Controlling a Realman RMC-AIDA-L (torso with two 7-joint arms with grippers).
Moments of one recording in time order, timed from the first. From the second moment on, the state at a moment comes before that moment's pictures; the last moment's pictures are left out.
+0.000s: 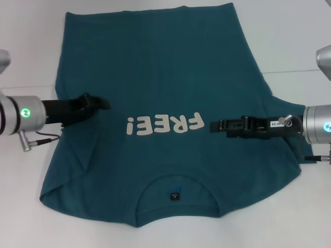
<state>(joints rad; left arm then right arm) -0.86 -2.02 0.59 0.42 2.26 0.95 -2.42 0.66 2.00 -0.83 -0.60 -2.03 -1.25 2.30</state>
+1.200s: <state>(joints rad) -0.80 -1.99 0.65 0.45 2.26 0.89 -2.56 0.65 2.00 -0.84 -0.58 -2.04 -1.22 2.27</state>
